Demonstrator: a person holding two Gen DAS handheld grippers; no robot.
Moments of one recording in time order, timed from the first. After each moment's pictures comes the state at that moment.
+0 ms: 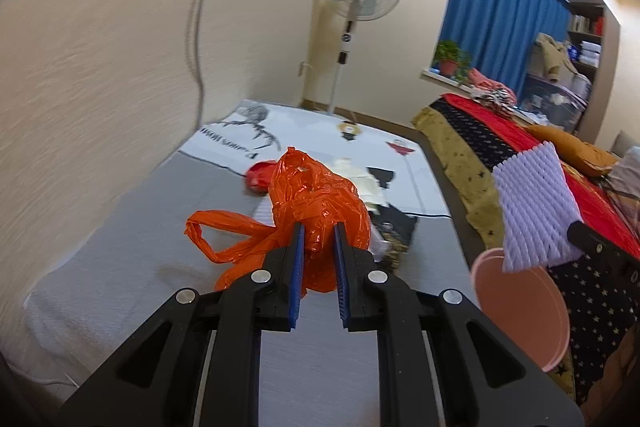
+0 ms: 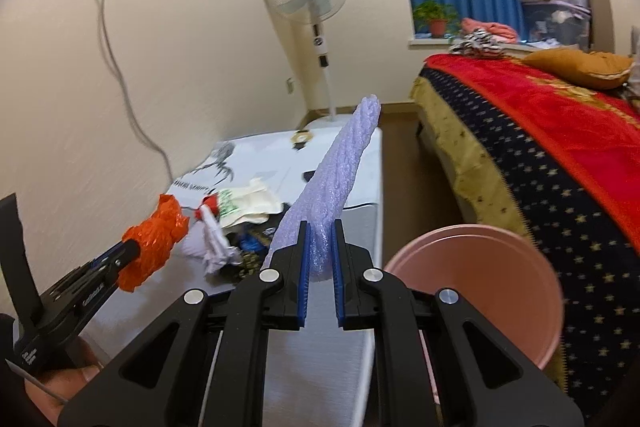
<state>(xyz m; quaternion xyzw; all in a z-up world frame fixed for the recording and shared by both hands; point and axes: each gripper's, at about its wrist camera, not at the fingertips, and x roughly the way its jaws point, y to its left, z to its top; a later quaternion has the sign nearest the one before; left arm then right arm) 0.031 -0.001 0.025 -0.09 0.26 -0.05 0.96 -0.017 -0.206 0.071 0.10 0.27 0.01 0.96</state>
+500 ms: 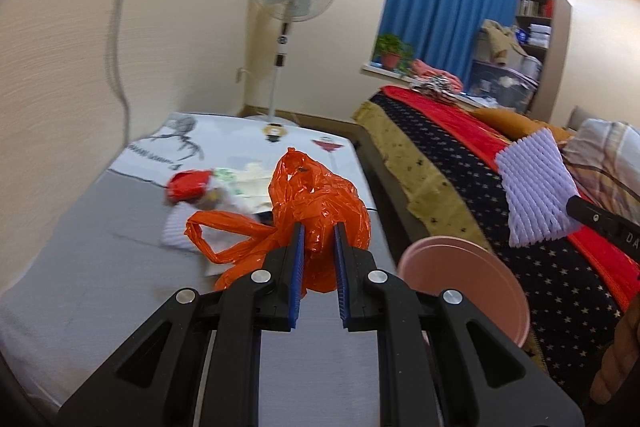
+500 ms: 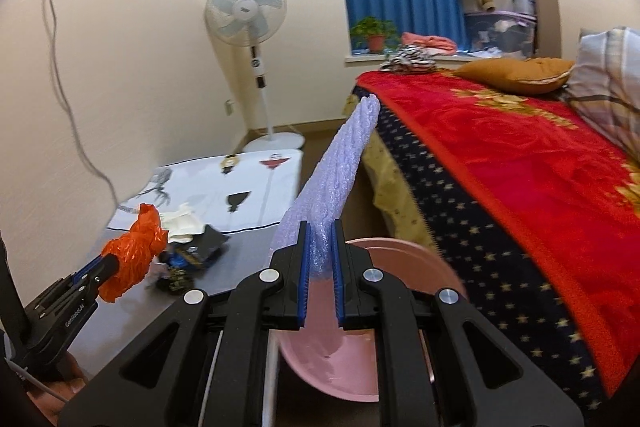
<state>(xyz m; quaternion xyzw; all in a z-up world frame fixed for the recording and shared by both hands) 0.023 -0.070 0.035 -0.07 0.24 -0.14 0.96 -0.058 -0.278 0.096 0.09 0.25 -0.10 0.96</state>
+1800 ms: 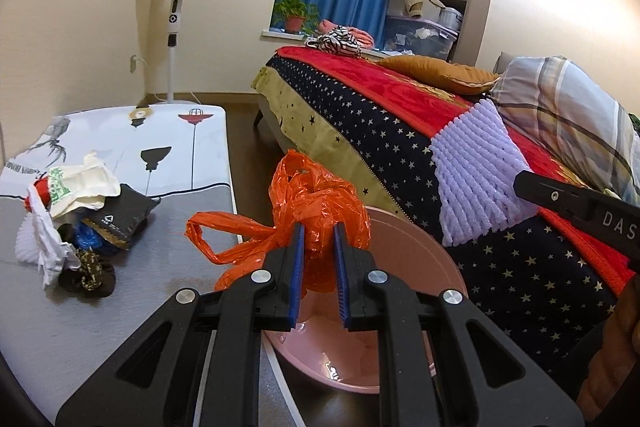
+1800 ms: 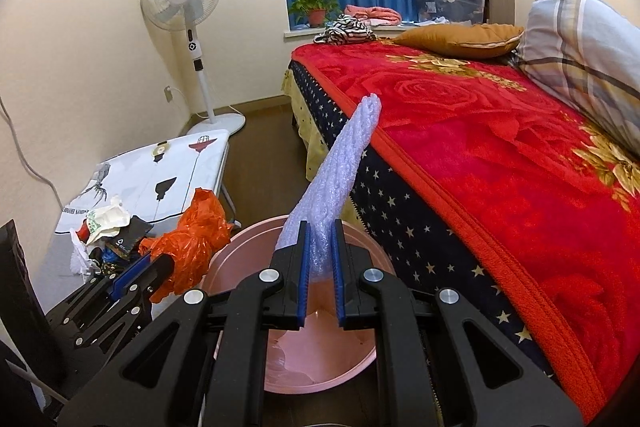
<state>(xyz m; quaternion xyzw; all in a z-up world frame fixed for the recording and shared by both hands) 0.042 -0.202 0.003 -0.02 0.28 -0.29 0.92 -0.058 -0.334 0.072 0.12 0.30 -0.18 0.93</state>
